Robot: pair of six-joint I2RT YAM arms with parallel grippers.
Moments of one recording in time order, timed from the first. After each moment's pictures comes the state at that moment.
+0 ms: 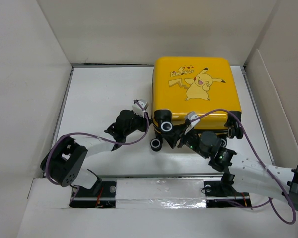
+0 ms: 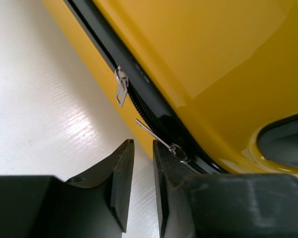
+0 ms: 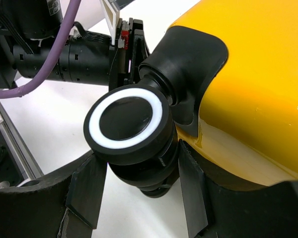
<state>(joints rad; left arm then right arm) -0.64 1.43 0.56 0.51 0.12 -0.24 0.98 0.88 0.42 0.41 0.13 0.23</state>
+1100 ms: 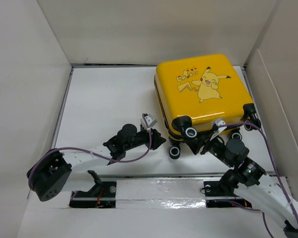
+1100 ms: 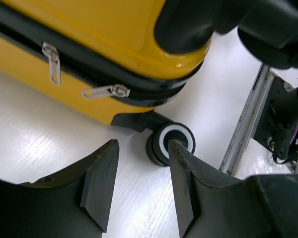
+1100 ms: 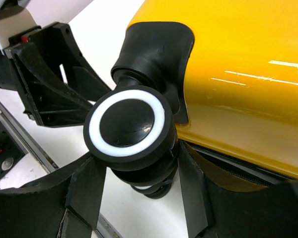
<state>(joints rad) -0.87 1.20 0.43 0.51 0.21 -0.30 0.74 0.32 0.38 -0.17 0.03 0.29</state>
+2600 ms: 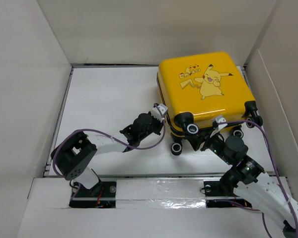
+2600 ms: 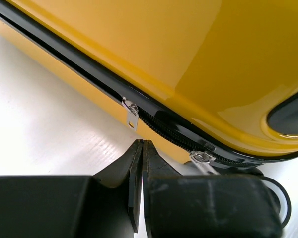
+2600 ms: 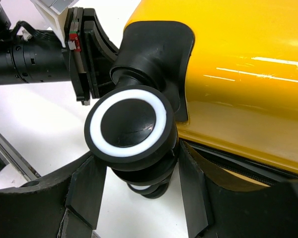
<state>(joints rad) -0.87 1.54 0.69 0.53 -0.08 -0.10 0.70 0.37 0.39 -0.13 0.00 0.27</state>
